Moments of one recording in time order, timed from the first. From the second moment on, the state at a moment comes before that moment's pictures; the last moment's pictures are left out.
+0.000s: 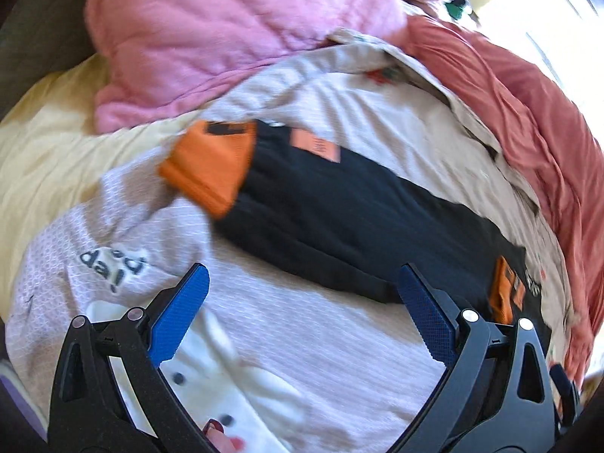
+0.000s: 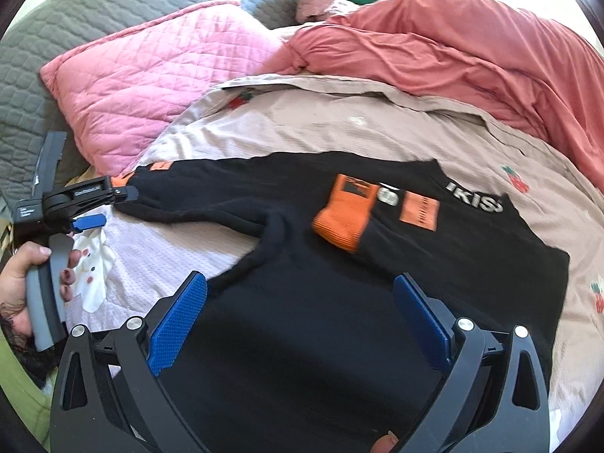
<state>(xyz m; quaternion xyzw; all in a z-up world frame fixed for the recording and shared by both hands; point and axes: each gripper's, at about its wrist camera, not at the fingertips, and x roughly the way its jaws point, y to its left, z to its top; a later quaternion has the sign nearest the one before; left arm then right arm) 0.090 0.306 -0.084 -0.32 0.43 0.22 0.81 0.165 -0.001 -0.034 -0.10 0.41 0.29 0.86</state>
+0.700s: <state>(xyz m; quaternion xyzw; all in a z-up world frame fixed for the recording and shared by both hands) 0.078 0.352 -0.079 -0.42 0.31 0.23 0.82 0.155 -0.007 -0.068 -0.10 0.45 0.27 0.85</state>
